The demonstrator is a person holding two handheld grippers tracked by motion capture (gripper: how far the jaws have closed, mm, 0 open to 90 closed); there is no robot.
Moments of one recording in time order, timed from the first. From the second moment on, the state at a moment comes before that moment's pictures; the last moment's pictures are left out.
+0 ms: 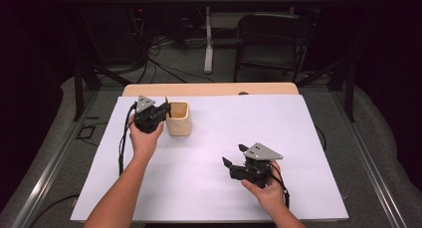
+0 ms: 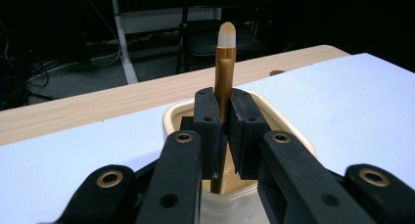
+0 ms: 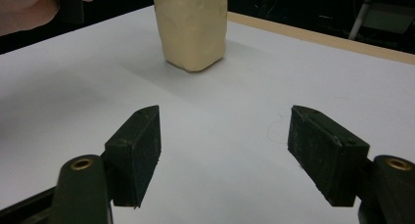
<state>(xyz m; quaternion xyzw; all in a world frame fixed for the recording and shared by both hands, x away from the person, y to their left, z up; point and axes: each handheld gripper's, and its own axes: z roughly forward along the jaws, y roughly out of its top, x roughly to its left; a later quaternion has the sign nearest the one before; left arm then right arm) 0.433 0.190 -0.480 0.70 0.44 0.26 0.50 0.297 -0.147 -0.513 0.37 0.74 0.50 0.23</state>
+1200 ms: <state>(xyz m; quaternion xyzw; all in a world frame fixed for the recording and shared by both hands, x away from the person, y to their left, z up) 0.427 0.199 -0.488 0.69 0.45 0.27 0.49 0.298 -0.147 -0.513 0.37 0.74 0.50 0.23</state>
